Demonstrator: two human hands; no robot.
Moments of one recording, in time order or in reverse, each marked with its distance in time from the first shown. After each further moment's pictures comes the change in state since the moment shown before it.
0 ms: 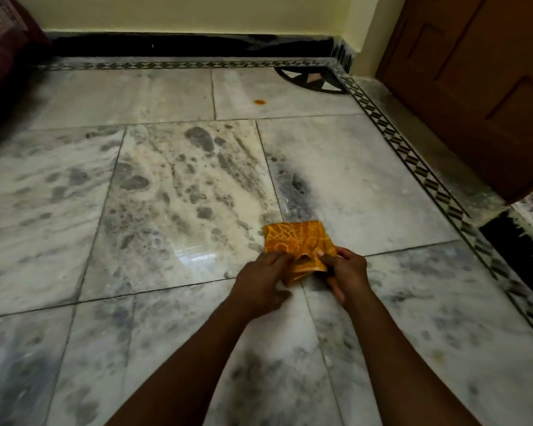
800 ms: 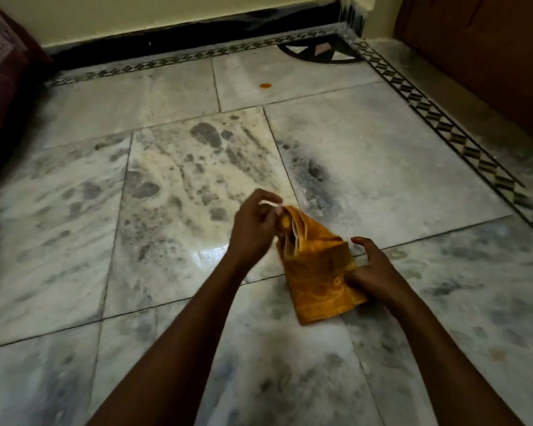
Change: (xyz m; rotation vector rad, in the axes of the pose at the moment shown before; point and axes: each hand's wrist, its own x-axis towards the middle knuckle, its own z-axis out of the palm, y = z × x) left_hand 0.055 -0.019 -0.074 -0.846 0.372 -0.258; right_hand -0.006 -0.002 -0.020 -0.767 -0.204 -0.089
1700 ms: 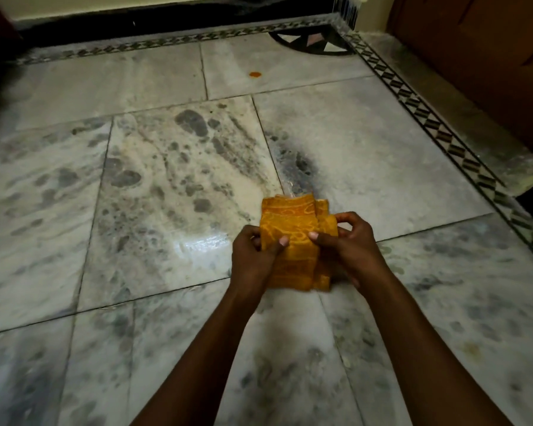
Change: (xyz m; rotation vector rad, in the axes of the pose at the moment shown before) left_hand -0.057 -0.012 0.043 -0.089 0.255 -0.383; right_hand 0.004 -0.043 0.007 0.582 0.078 -0.098
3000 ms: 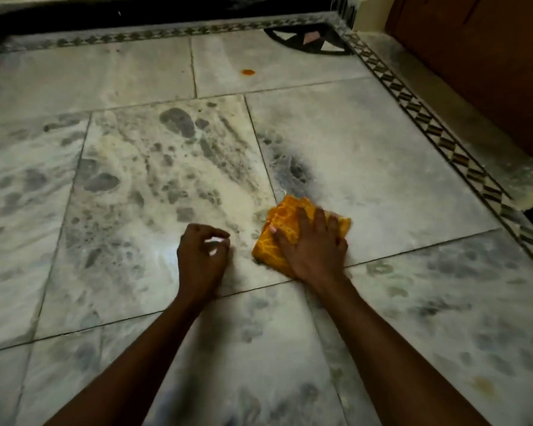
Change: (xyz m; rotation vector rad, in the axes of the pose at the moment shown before) left_hand 0.081 -0.037 -0.051 0.381 0.139 0.374; right_hand 0.063 0.034 0.054 -1.198 0.045 -0.227
